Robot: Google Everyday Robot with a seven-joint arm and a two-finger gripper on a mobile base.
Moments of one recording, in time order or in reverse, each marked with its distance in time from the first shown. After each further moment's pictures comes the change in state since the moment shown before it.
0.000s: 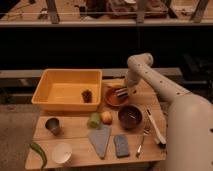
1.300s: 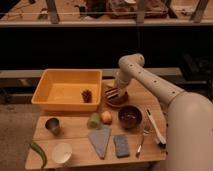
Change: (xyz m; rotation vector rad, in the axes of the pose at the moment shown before) arm -0.075 0.015 -0.009 0.003 -0.092 -0.132
